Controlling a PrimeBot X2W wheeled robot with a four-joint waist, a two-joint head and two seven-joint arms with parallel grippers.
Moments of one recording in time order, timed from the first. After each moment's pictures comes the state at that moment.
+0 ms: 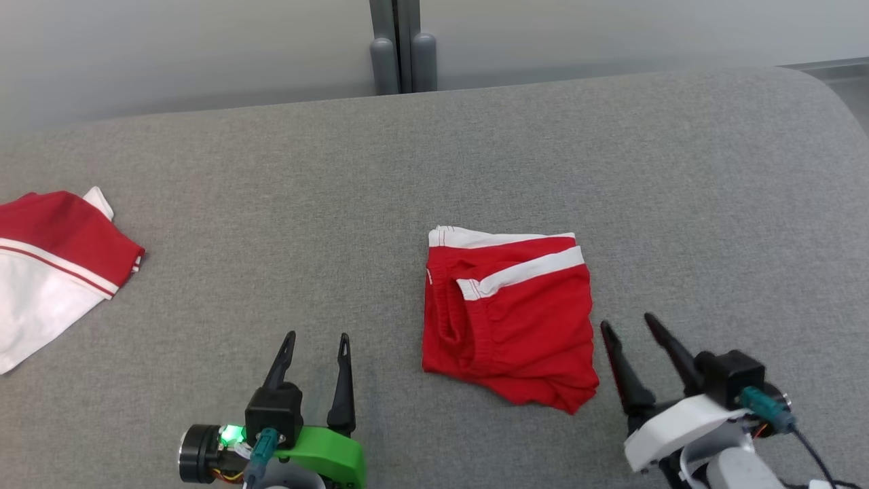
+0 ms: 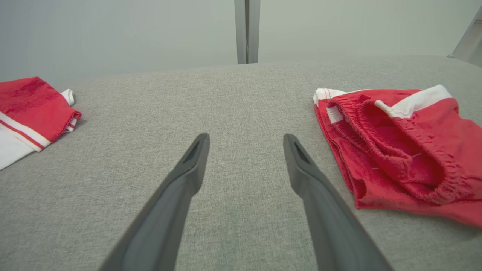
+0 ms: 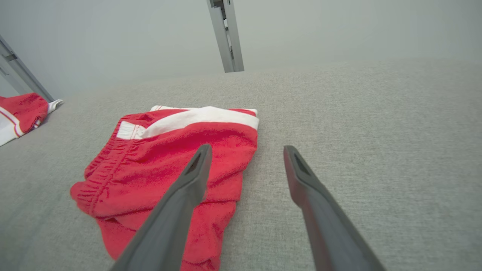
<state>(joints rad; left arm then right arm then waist) -0.09 0.05 -0.33 0.34 -0.17 0.11 -0.26 -0.11 -0.05 0.13 0.34 0.22 0.13 -0.26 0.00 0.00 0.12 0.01</state>
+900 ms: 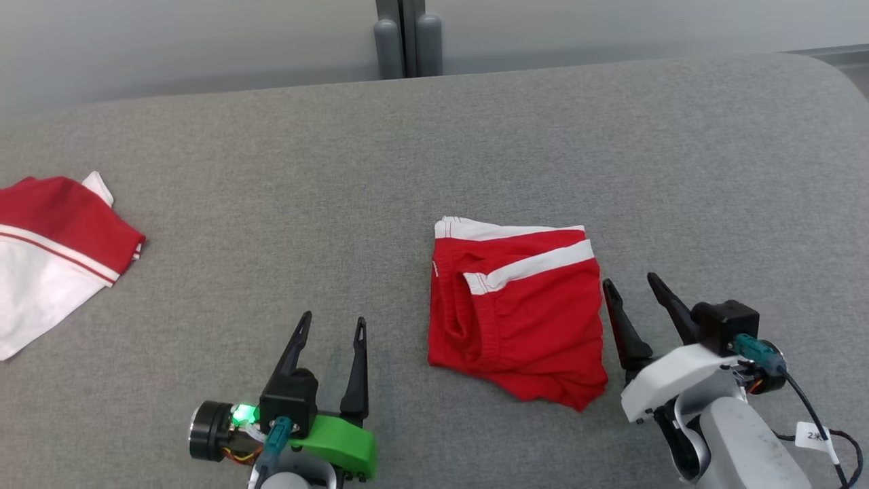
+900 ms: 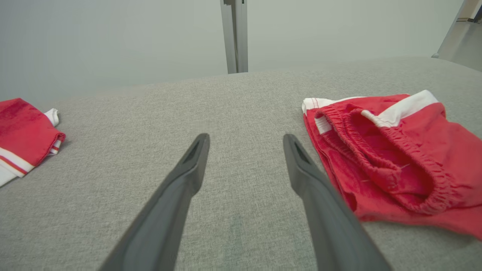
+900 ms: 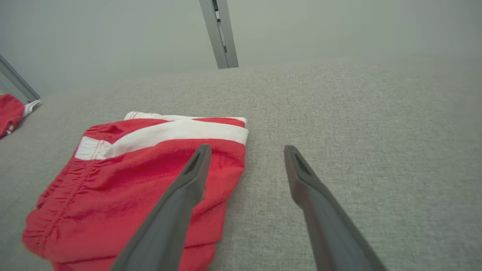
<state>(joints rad) -0.12 0.05 -0.35 0.31 -0.13 0.08 -0.26 -0.27 -0.05 0.09 0.48 0.23 0.13 -0.26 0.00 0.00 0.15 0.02</state>
